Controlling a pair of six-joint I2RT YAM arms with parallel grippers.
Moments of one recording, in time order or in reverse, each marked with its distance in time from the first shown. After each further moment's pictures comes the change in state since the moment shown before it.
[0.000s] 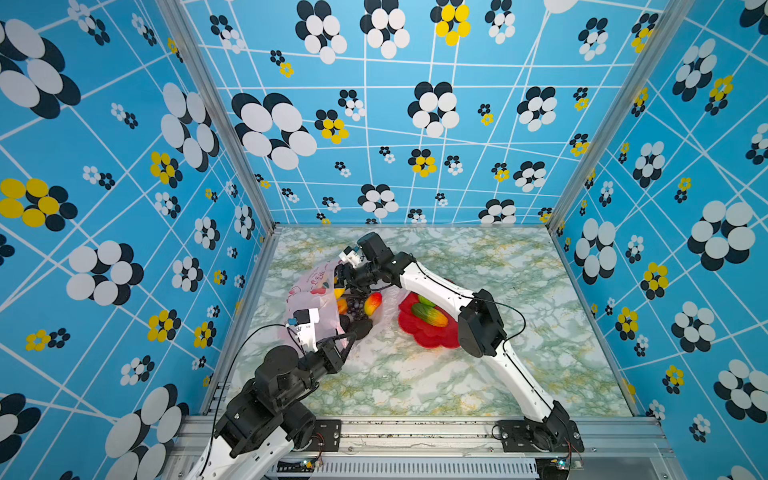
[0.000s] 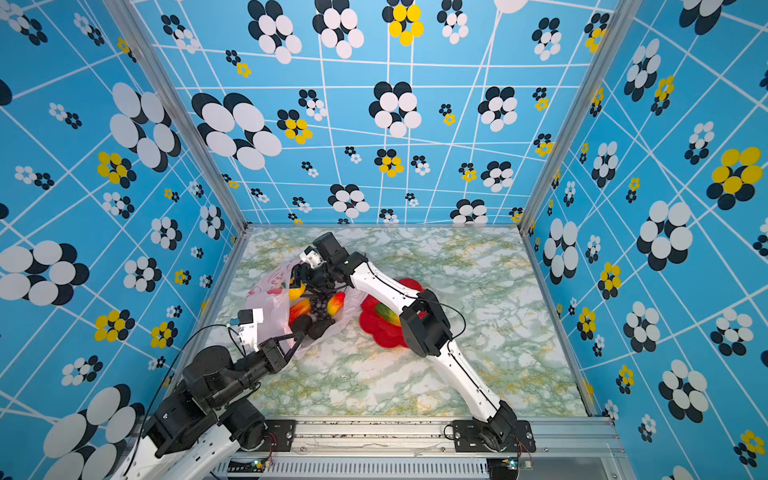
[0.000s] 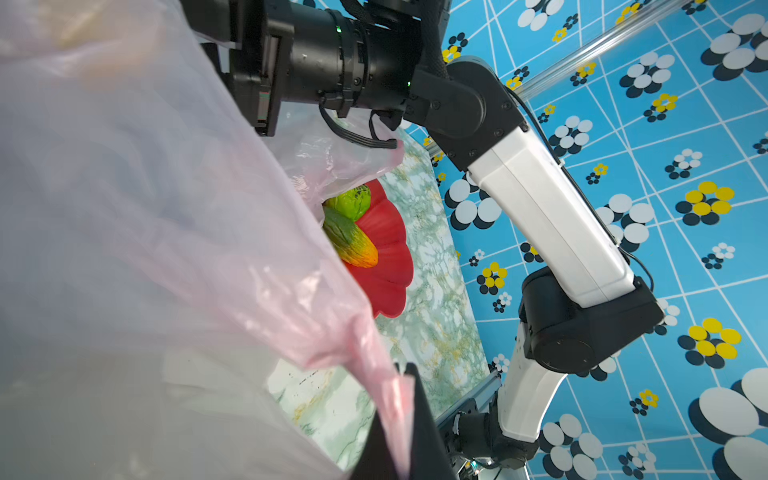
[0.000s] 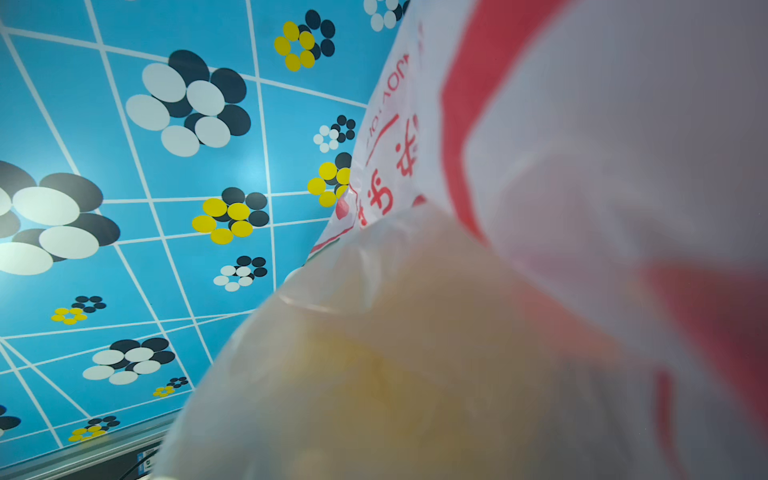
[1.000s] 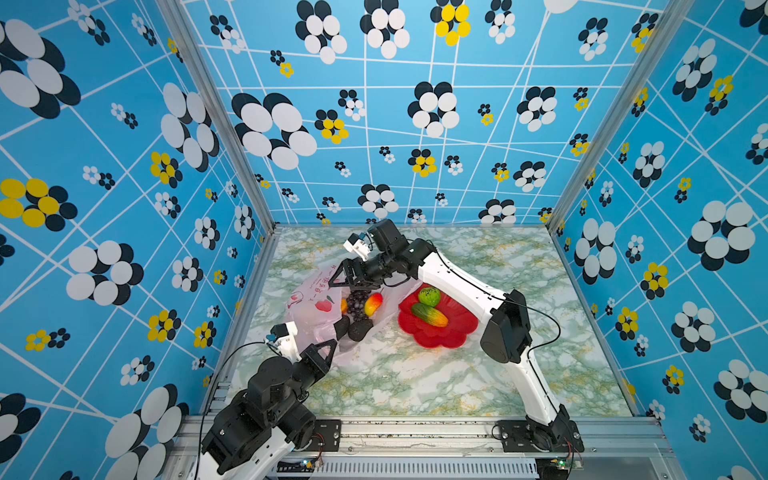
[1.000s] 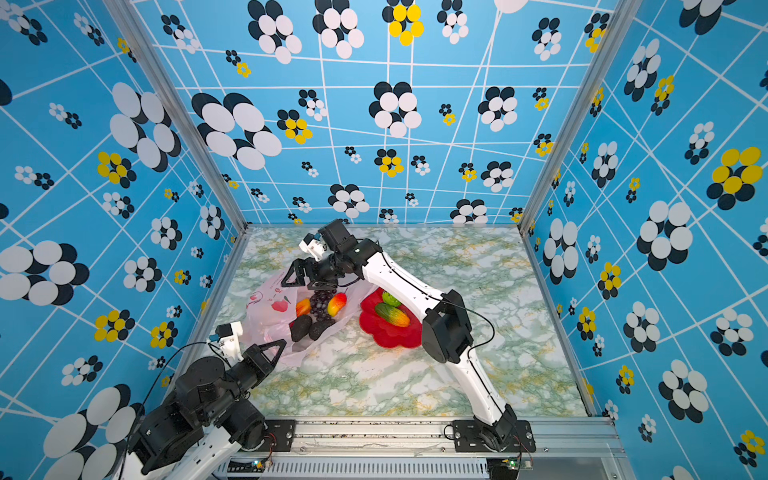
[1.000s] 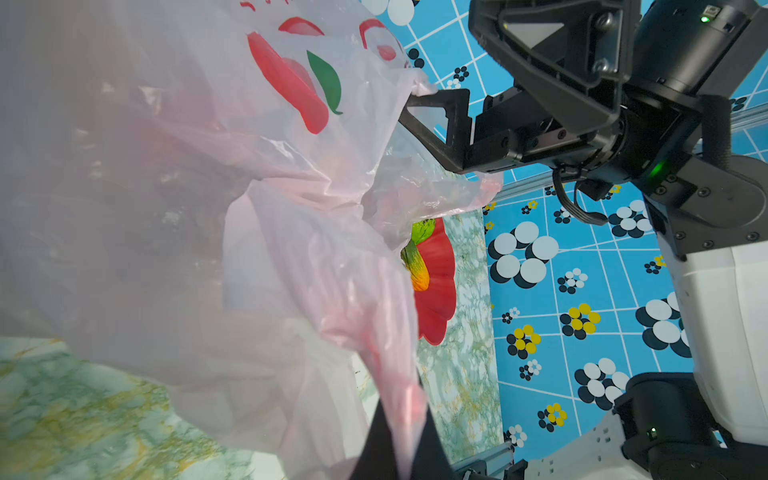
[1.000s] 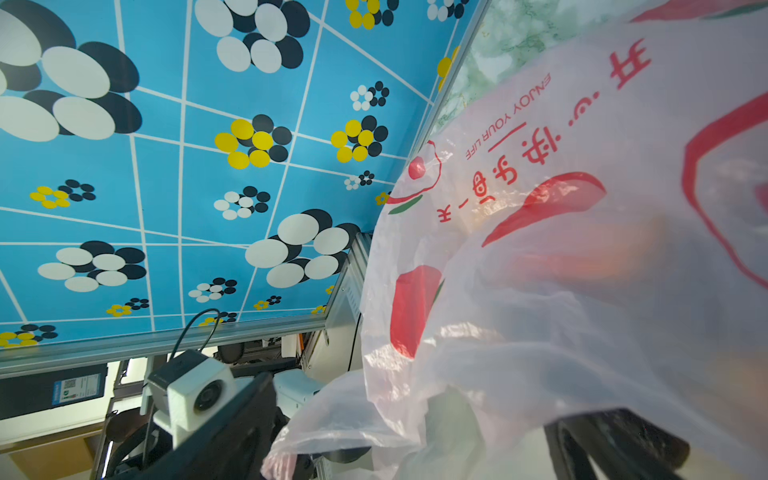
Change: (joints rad) left arm 0.000 -0.089 0.037 -0.233 -0.202 -0.164; right arm 0.000 -0.276 -0.126 -0.237 0.073 -0.342
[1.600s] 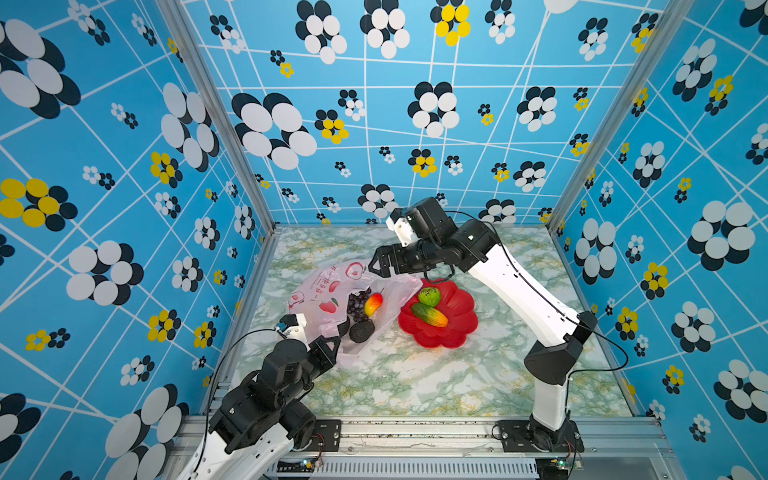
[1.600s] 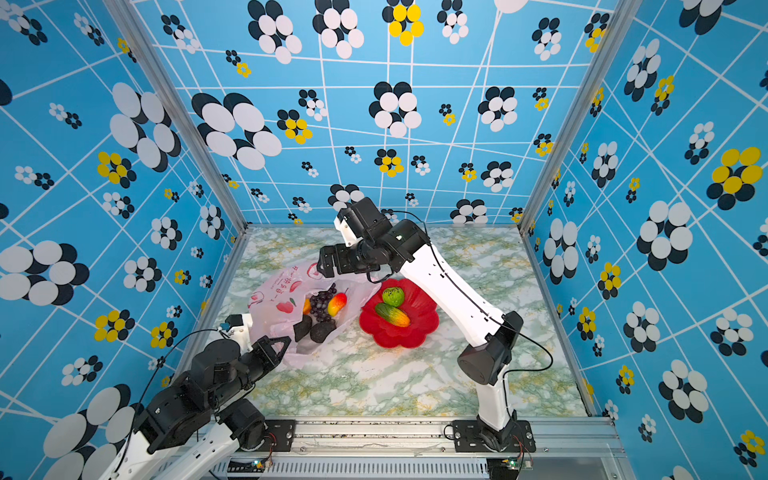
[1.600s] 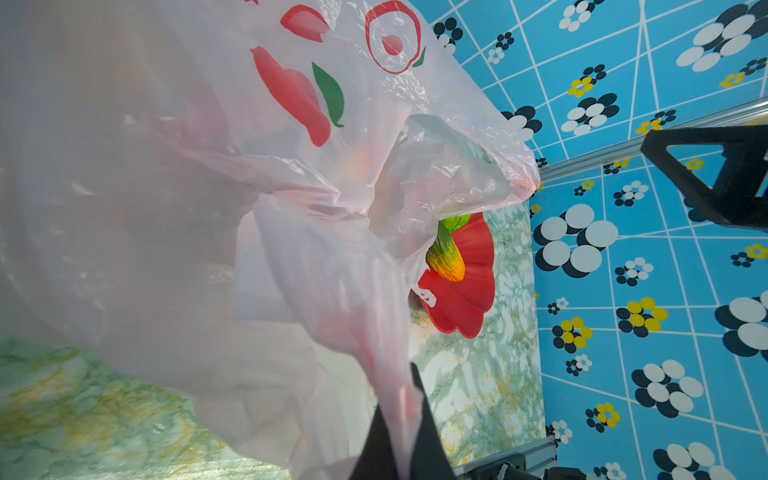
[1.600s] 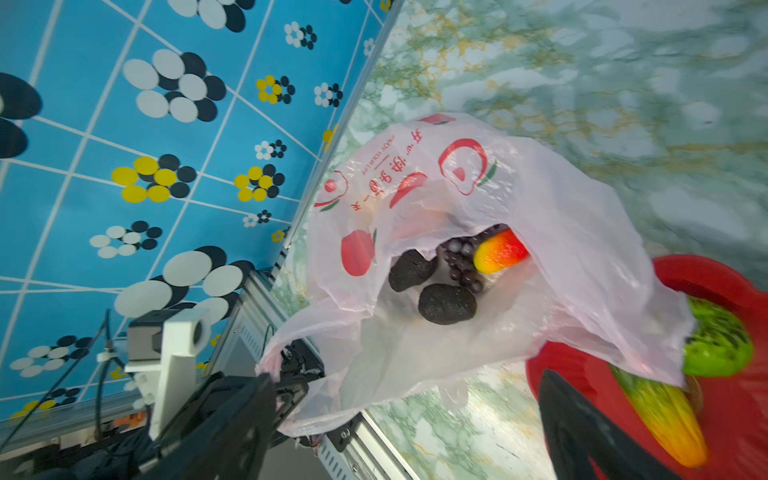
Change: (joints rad) left arm 0.000 0.222 0.083 -0.031 0.013 0.080; right arm 0.002 -0.349 0.023 -0.450 0.541 -0.122
